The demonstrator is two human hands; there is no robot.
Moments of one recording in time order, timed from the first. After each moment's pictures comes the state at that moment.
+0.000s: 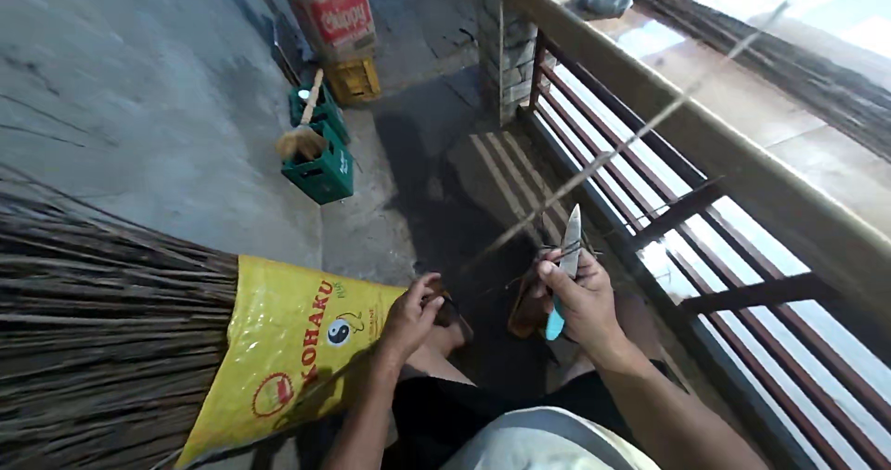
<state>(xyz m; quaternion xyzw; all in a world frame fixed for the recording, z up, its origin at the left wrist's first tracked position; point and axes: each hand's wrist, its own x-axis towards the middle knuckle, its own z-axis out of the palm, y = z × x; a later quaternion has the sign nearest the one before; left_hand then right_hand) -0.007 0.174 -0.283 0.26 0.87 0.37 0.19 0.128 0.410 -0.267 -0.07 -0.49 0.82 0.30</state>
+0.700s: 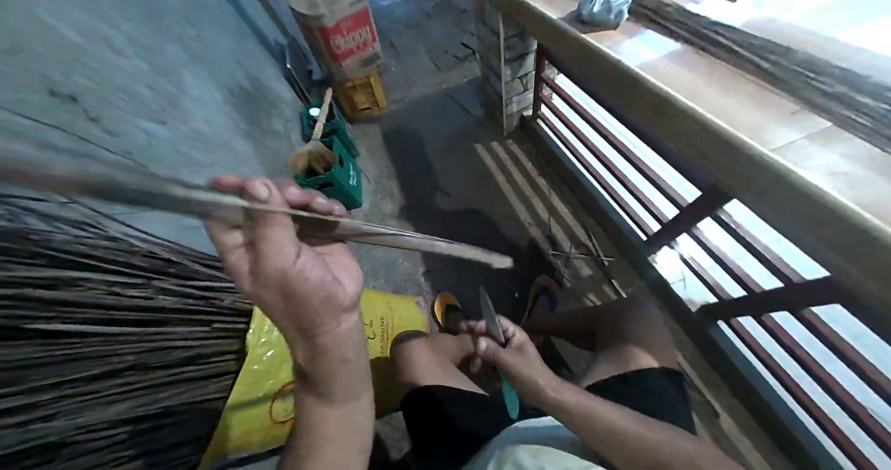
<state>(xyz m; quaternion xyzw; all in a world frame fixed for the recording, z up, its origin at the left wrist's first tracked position) -0.022 0.213 -0.089 0.26 0.51 0.80 -0.19 0.138 0.318 -0.316 -0.07 -0.46 0.88 0.03</state>
